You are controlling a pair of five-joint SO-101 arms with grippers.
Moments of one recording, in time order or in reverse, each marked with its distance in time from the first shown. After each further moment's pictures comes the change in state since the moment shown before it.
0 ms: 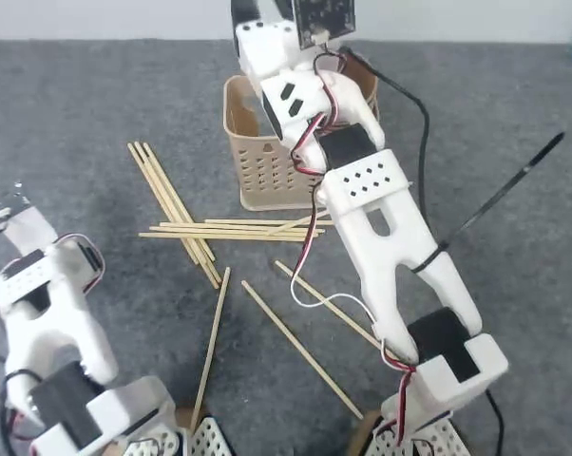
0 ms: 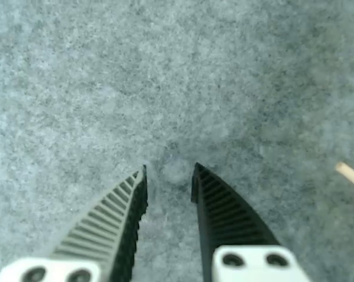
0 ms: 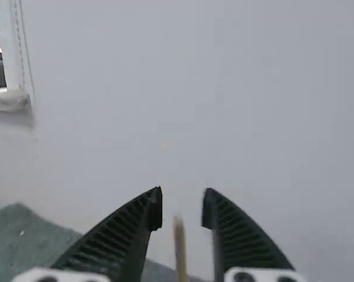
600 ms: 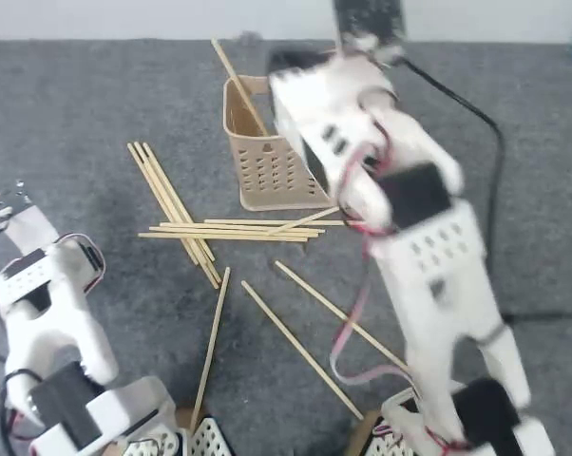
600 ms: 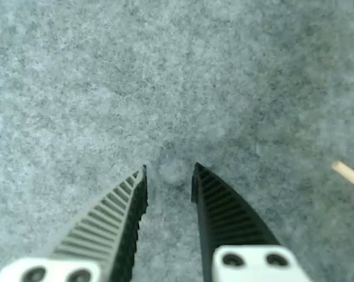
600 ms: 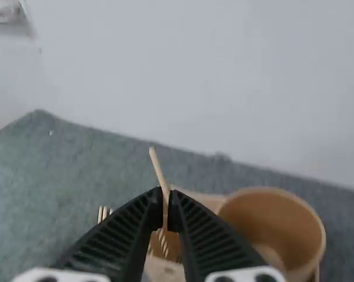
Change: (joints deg) left arm 0.4 0.0 0.0 0.0 0.0; right arm 0.0 -25.1 -0.1 51.0 -5.8
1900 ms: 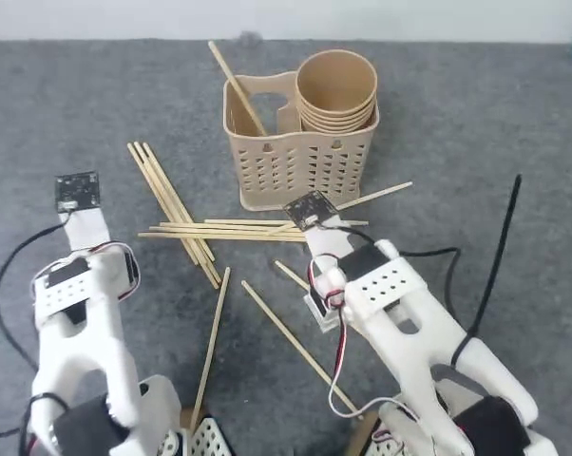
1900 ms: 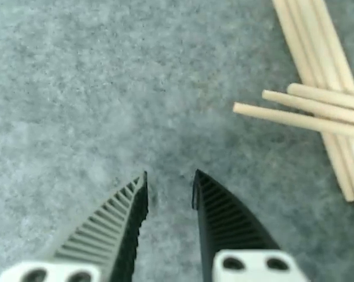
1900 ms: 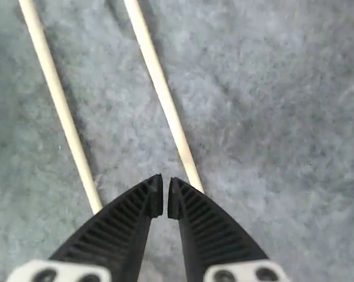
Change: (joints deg) left arm 9.9 -12.0 11.8 -3.3 -12.5; right arm -4.5 -4.6 61.5 5.2 7.2
